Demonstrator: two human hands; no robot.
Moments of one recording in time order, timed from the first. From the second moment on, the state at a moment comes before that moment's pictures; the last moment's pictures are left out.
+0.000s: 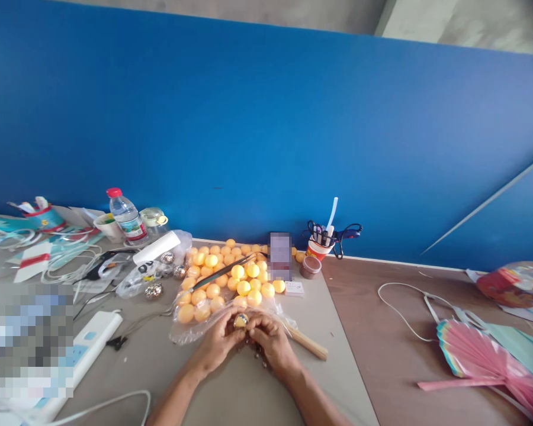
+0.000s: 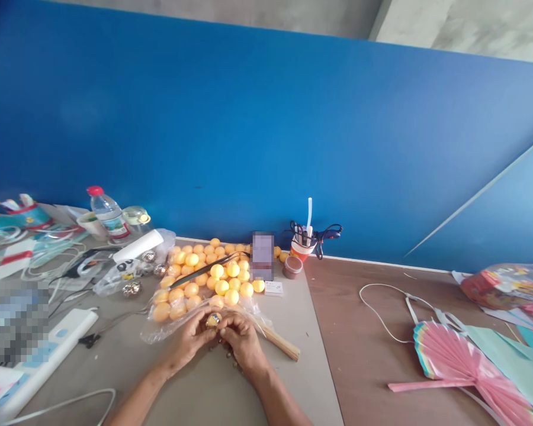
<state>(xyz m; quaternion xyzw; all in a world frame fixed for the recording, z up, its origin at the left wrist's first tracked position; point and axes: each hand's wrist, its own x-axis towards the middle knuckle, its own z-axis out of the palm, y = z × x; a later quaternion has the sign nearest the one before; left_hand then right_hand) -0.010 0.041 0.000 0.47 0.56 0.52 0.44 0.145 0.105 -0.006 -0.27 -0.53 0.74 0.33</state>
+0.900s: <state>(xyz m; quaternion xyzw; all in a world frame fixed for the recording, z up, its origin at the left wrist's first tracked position) -0.008 0.040 0.011 0.43 0.58 0.55 0.43 0.161 0.100 0.019 -0.23 -0.83 0.42 0.29</state>
